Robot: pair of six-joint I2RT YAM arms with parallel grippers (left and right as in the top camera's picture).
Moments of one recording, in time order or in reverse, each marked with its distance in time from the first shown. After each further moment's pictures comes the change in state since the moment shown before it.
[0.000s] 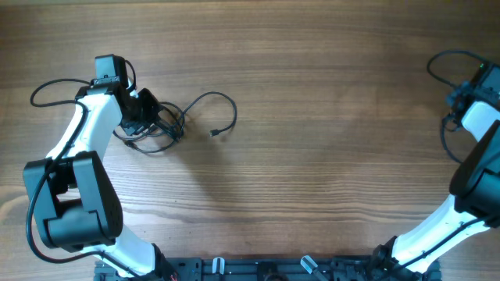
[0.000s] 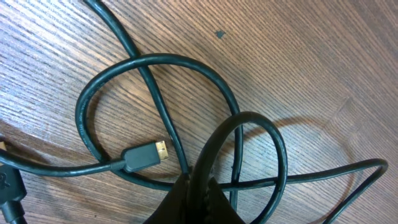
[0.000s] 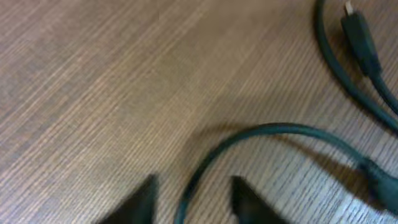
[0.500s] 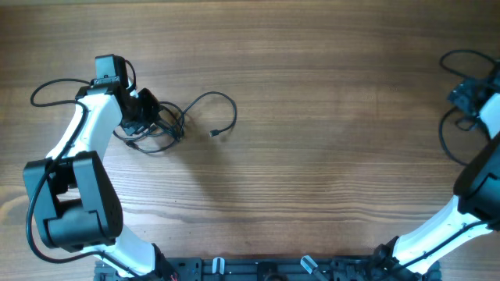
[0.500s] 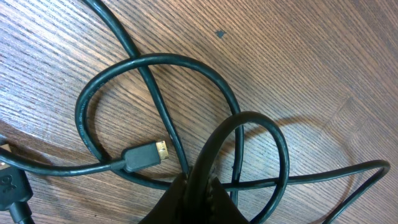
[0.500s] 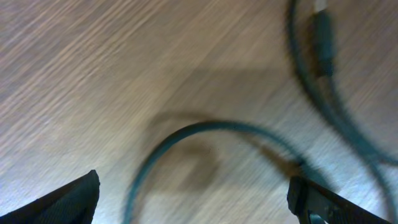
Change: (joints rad) left arm 0.000 0.000 0.000 -0.003 0.000 0.000; right arm -0.063 0.000 0.158 -0.314 -0.026 -0.150
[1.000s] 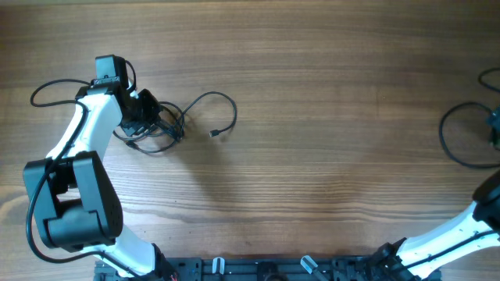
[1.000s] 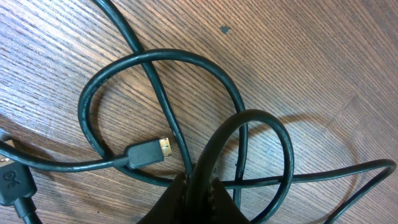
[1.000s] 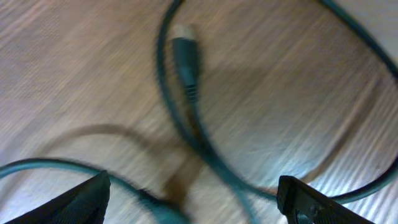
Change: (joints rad) left arm 0.000 0.000 0.000 -0.011 -0.004 0.000; right arm -0.222 0.004 0.003 0.043 -0.076 -0.195
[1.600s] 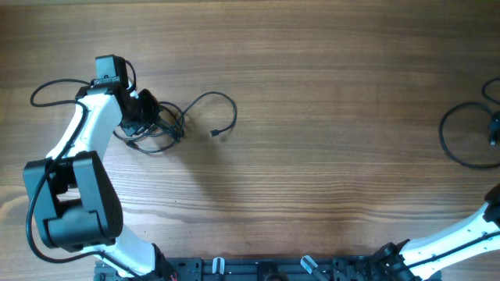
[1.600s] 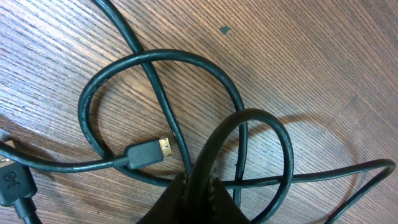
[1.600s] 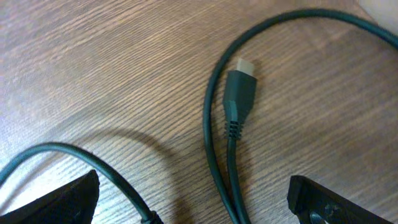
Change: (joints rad) left arm 0.000 0.000 0.000 0.001 0.000 0.000; right arm -0.111 0.052 0.000 0.103 -0.408 -0.308
